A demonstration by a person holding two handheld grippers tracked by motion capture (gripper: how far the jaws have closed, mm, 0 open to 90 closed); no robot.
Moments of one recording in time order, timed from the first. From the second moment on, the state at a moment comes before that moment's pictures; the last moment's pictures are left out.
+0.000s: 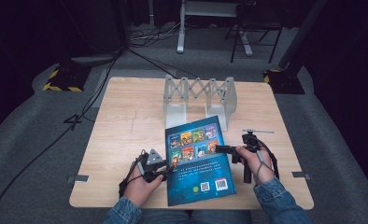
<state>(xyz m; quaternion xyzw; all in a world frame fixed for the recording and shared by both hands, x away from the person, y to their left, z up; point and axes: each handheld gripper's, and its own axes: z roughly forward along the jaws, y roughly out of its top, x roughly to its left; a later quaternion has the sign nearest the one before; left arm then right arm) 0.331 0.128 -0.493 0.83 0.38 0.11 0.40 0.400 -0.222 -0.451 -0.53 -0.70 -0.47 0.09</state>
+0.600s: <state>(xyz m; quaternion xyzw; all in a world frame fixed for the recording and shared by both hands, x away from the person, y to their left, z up) 0.320 0.139 -0.477 0.80 0.36 0.12 0.46 0.360 -0.220 -0.398 -0.45 -0.68 -0.58 0.02</state>
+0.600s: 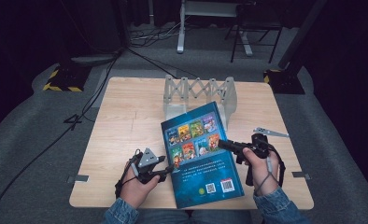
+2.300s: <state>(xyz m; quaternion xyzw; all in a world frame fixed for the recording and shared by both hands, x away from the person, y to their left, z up) 0.331 0.182 -0.502 0.82 0.40 0.19 0.36 0.330 -0.197 -0.262 -0.27 -0.62 -0.62 -0.40</state>
